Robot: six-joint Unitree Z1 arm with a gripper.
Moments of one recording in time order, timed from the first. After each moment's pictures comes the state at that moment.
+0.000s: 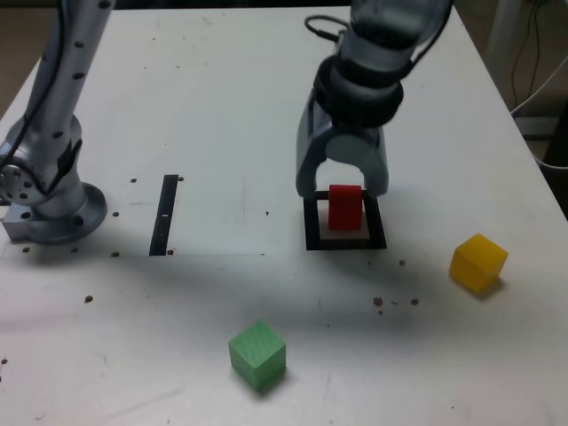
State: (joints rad) arm -0.13 2.10 -1.70 1.42 0.12 -0.11
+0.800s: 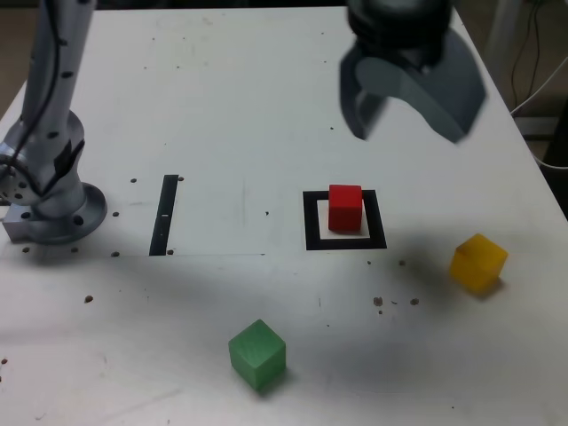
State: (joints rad) arm -0.24 2.10 -2.10 1.55 0.23 0.38
